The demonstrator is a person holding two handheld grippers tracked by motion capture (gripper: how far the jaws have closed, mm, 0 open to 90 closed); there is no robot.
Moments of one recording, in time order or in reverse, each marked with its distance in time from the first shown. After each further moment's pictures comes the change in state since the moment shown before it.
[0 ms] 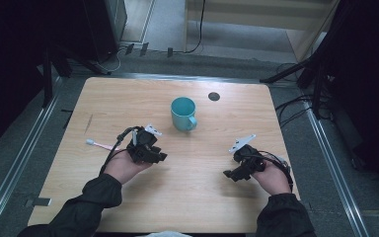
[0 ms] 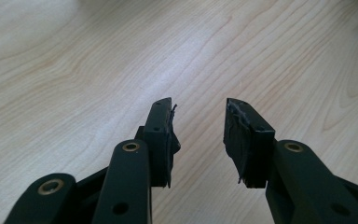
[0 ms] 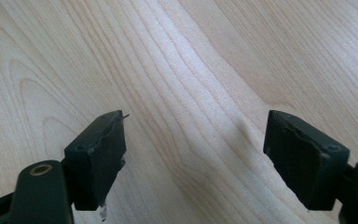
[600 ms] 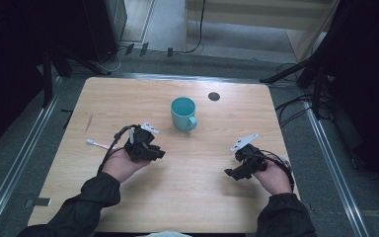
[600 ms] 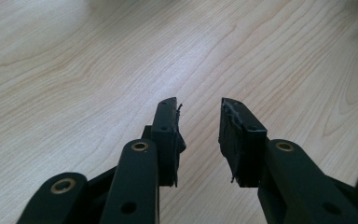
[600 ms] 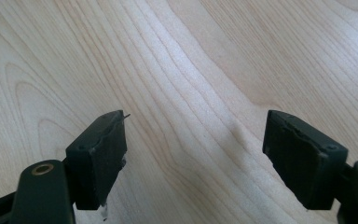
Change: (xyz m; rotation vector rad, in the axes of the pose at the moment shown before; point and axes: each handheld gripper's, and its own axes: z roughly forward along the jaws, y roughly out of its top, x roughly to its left) left arm 0.007 -0.001 -0.005 -0.024 0.001 -0.013; right arm -0.003 -0.001 -0.004 -0.024 -0.017 -0.003
